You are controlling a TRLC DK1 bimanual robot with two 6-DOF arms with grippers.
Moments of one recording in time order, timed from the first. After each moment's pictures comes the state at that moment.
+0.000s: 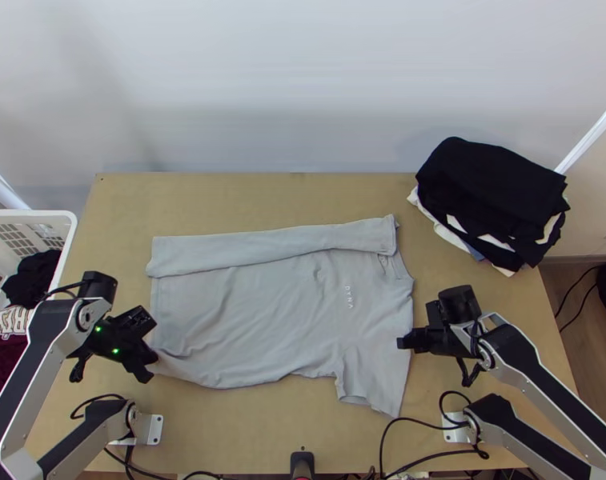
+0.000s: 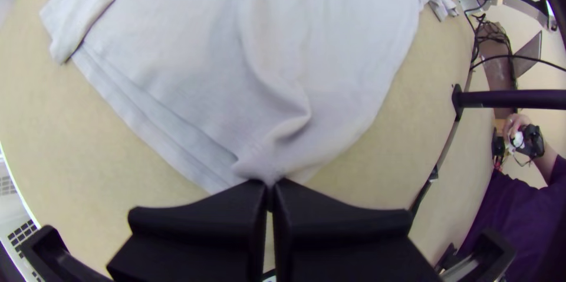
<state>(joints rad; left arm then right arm) 0.08 1.02 0.75 -1.26 0.24 0.83 0.42 0.92 0.54 -0.71 -0.22 0.34</state>
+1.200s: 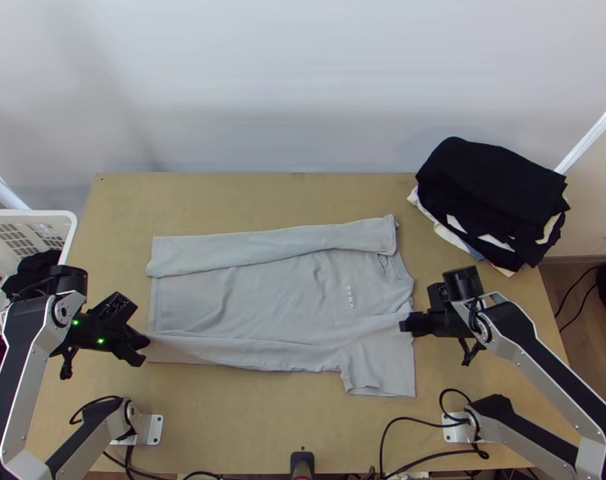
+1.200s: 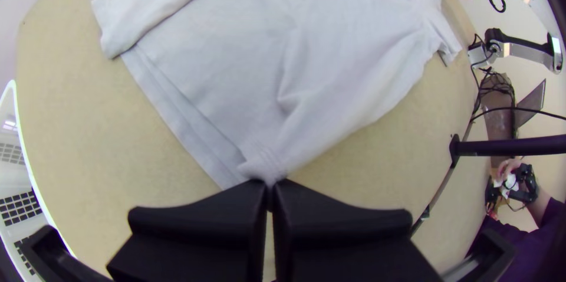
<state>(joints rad) 0.24 1.01 0.83 -1.26 0.32 0.81 0.31 1.08 0.64 -0.72 -0.23 0.22</state>
